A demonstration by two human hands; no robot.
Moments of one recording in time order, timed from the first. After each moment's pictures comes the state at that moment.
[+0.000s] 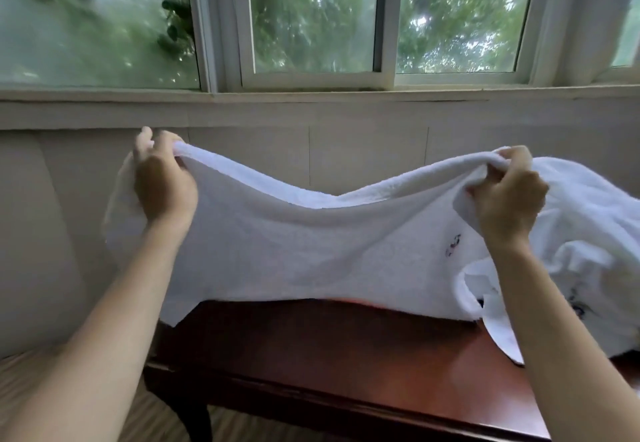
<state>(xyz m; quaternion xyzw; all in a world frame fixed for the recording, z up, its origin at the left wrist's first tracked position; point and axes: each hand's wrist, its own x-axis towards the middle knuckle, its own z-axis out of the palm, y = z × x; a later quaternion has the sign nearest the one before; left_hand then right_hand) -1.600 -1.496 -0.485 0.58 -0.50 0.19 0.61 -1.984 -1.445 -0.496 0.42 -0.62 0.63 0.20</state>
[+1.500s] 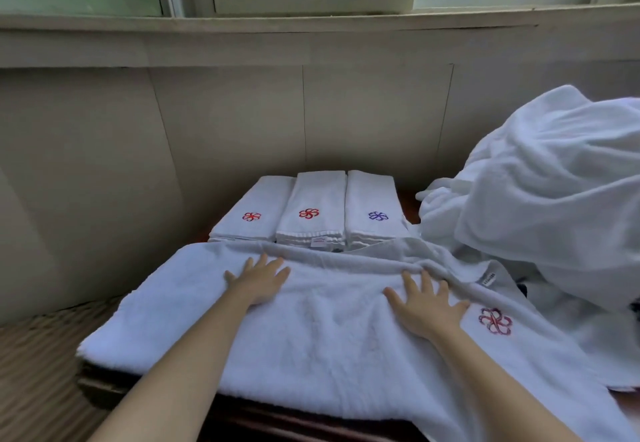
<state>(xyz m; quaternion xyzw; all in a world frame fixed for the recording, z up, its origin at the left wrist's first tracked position) -1.675 -1.656 -0.740 0.68 -0.71 -0.15 -0.03 -1.974 -1.578 -0.760 0.59 -0.80 0.03 -0.12</state>
